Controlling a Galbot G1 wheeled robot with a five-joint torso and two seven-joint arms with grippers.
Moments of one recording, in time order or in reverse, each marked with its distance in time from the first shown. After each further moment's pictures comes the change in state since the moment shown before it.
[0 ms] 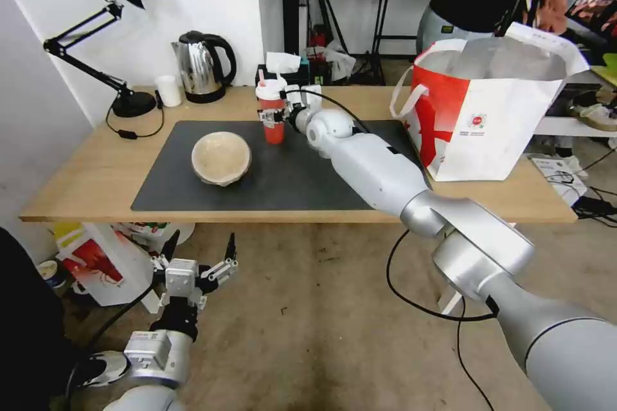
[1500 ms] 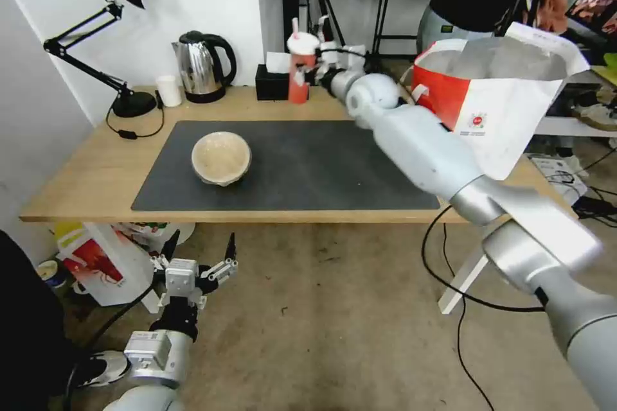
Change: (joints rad) left arm 0.000 0.000 0.000 0.000 0.000 0.000 0.000; right arm 0.076 -0.270 0.025 0.266 0.063 -0.028 0.035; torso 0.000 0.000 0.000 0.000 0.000
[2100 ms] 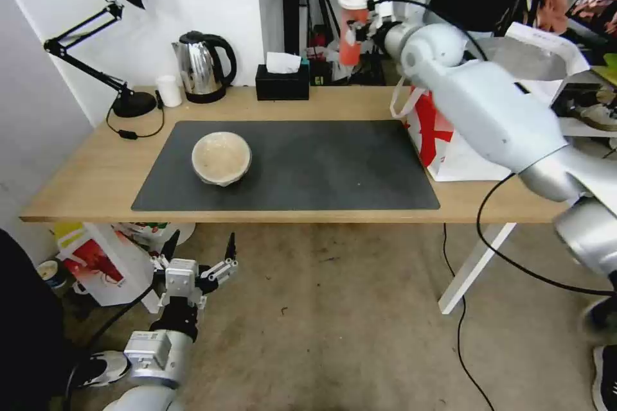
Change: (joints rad) left arm 0.000 0.000 0.000 0.000 0.000 0.000 0.000; right arm 0.137 -0.200 -0.050 0.069 0.056 -0.067 0.038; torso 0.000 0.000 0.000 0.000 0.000
